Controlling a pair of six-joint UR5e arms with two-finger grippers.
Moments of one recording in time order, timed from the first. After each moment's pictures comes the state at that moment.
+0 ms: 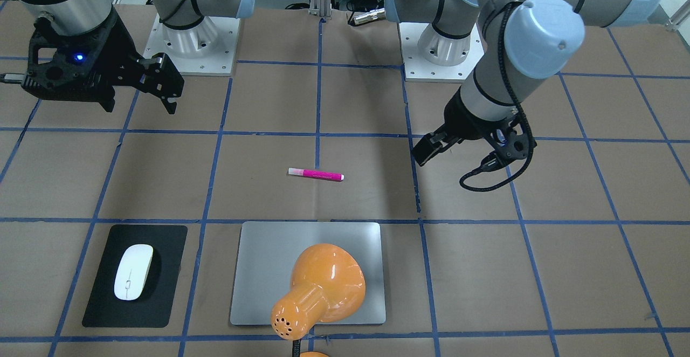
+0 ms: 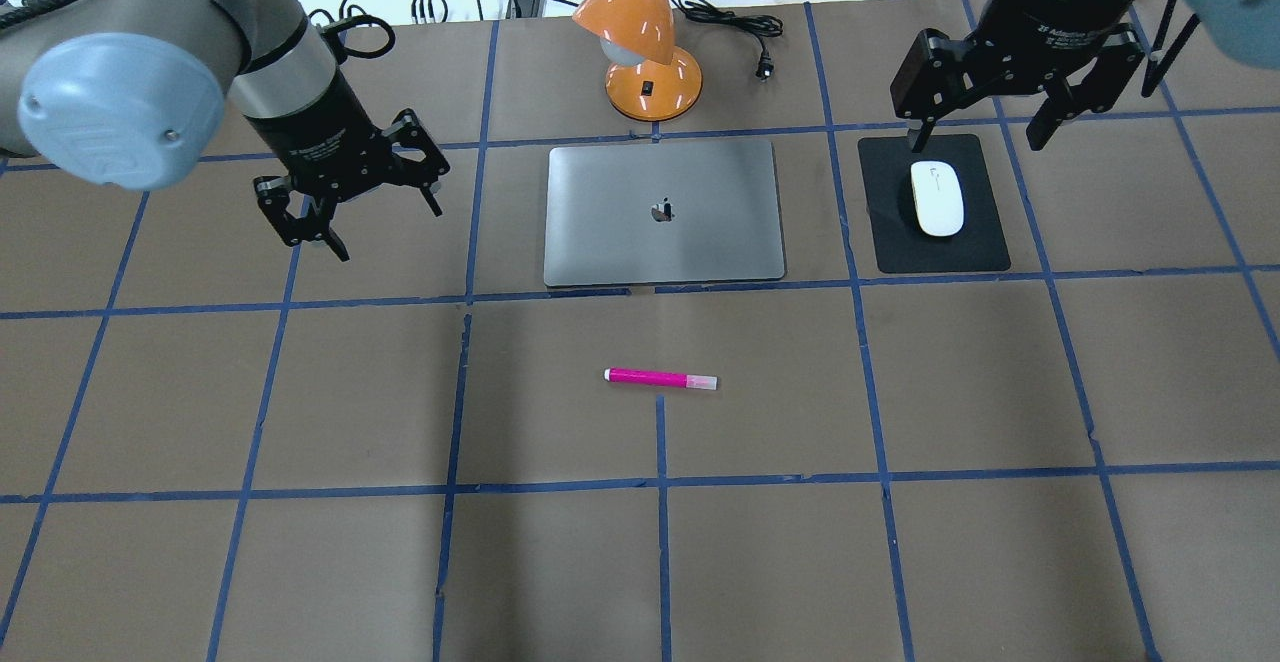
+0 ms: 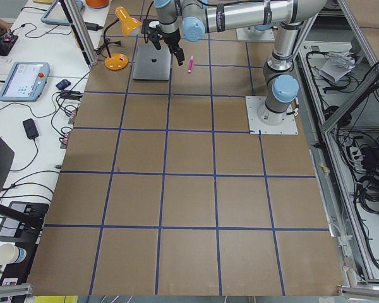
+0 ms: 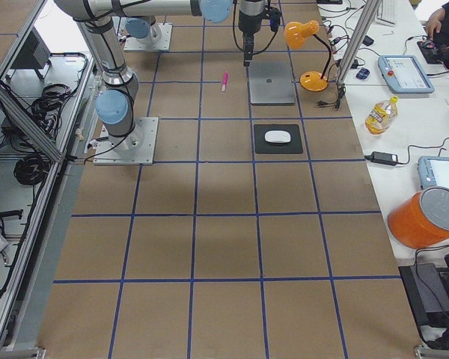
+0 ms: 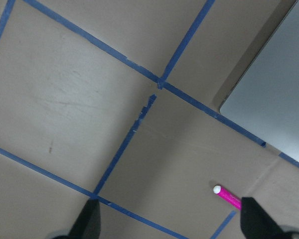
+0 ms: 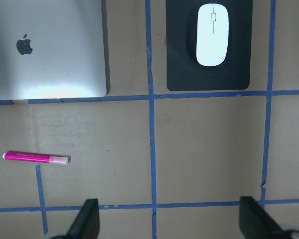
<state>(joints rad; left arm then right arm) -1.52 -1.68 -1.63 -1.53 1.52 -0.37 1.53 -1.54 1.50 -1.52 -1.56 -0.01</state>
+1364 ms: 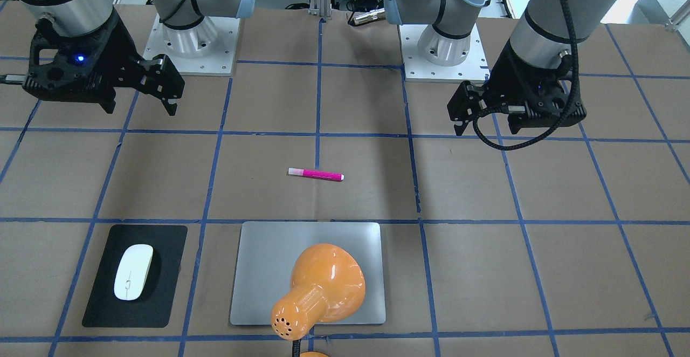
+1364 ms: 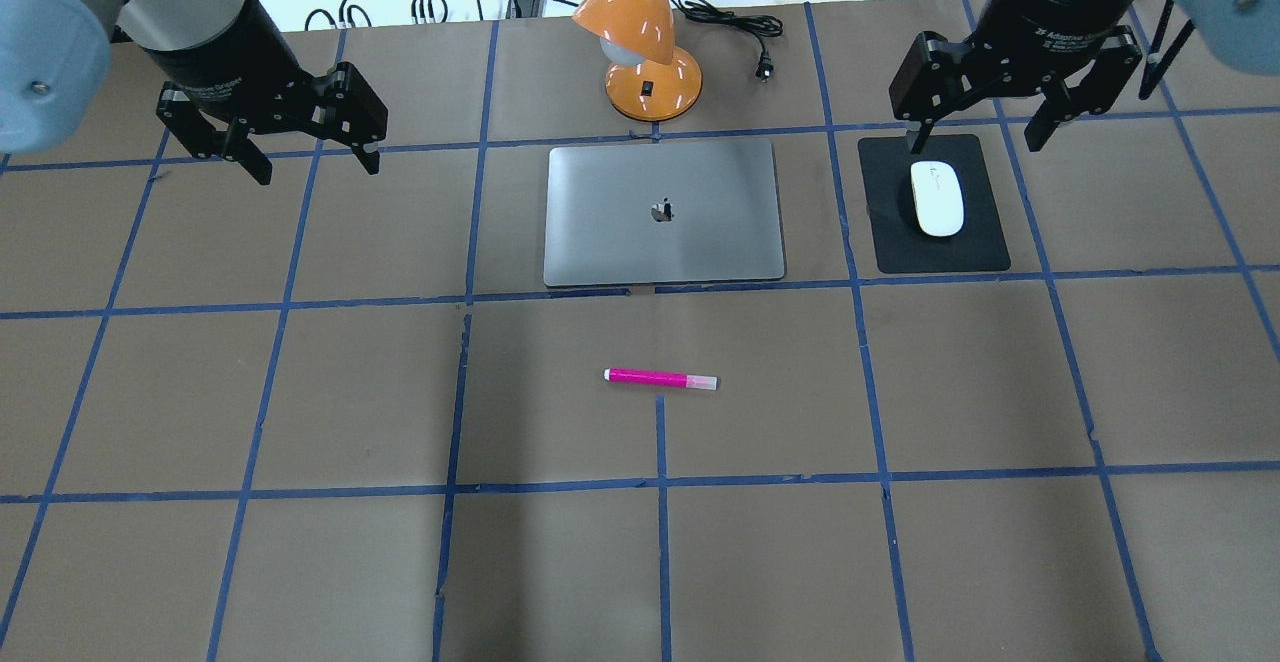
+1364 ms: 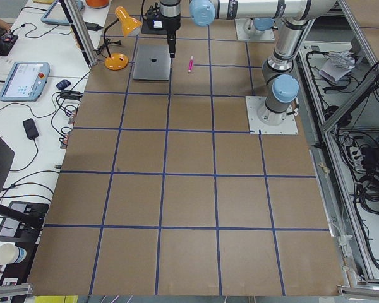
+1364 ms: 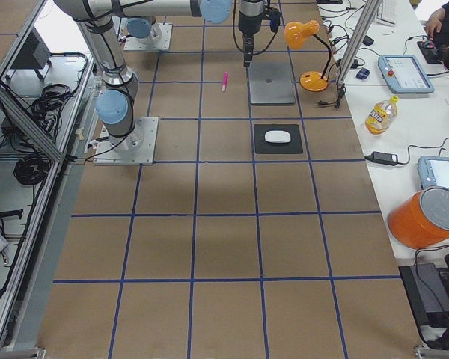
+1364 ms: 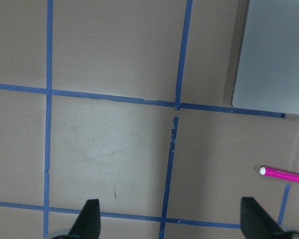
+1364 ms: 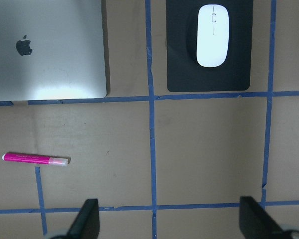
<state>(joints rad) -1.51 -1.61 -1.54 -1.54 1.57 0.01 1.53 -1.54 1.50 -1.53 -1.56 -0.01</state>
